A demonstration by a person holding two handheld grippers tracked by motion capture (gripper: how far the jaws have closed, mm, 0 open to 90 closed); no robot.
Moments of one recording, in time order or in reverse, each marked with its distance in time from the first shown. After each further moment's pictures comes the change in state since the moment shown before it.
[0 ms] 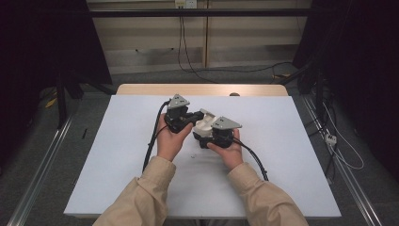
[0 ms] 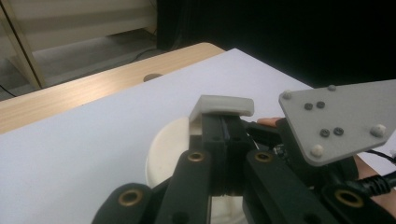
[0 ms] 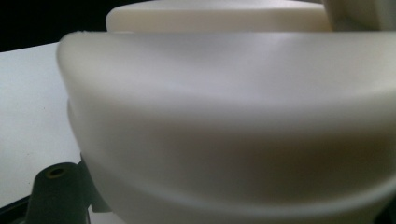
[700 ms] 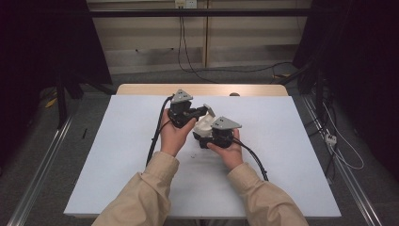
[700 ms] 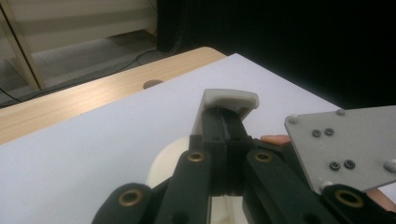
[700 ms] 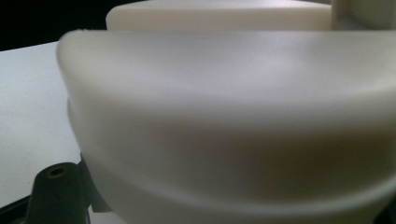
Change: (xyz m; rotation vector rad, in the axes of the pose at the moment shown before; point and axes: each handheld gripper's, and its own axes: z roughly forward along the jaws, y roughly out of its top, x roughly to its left) left arm 0.001 0.011 0.010 0.001 -0.001 -0.008; right arm 0.000 0.000 0.000 0.003 -0.002 -0.002
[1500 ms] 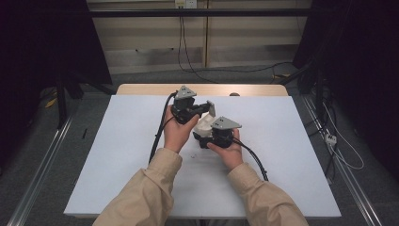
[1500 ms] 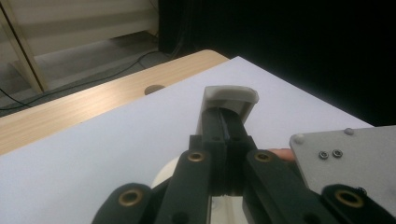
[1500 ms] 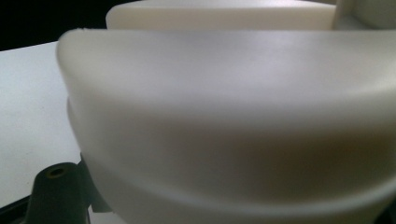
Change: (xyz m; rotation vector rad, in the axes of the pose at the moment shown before) left arm -0.001 0.010 0.009 0.002 0.010 0.016; right arm 0.000 0.000 0.000 0.000 -0.003 0.001
